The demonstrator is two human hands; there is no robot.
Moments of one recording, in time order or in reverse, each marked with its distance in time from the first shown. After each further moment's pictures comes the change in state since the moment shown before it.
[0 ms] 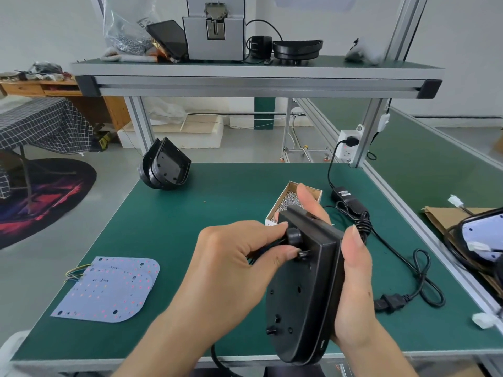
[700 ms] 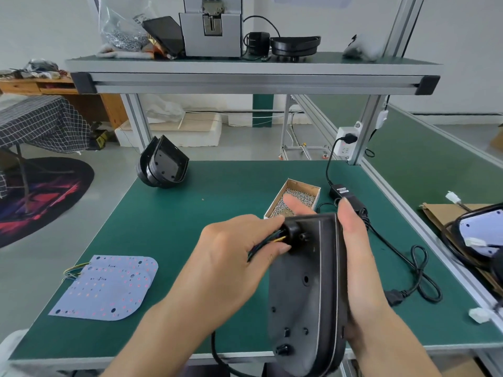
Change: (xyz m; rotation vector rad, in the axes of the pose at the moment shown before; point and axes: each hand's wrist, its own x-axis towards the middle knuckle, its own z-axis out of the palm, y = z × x) left_hand 0.006 0.001 -0.006 0.238 -0.055 0.128; right_hand 0.011 -0.019 -0.008 0.082 0.107 0.379
